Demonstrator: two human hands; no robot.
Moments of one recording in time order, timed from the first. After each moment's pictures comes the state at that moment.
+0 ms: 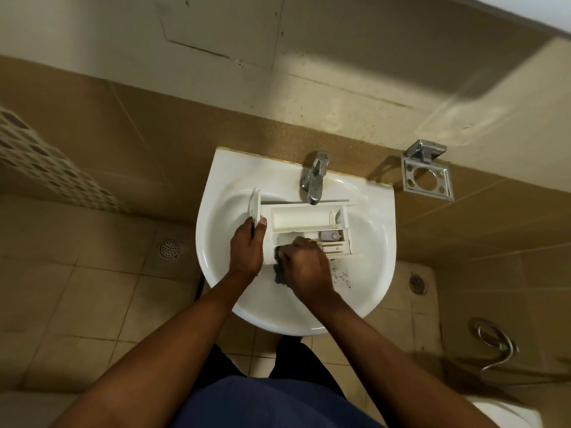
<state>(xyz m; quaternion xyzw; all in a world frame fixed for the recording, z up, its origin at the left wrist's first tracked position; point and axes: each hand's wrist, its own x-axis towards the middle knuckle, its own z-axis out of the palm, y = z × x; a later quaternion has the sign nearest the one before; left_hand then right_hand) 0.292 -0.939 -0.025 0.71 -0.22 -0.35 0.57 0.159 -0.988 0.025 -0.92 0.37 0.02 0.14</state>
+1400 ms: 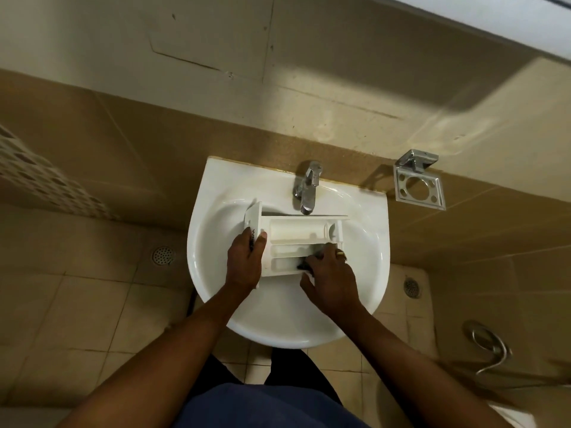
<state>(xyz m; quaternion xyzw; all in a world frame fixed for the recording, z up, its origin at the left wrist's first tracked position) 0.287 -0.944 -0.031 0.75 -0.26 -0.31 0.53 0.100 -1.019 0.015 -0.90 0.42 0.02 0.07</state>
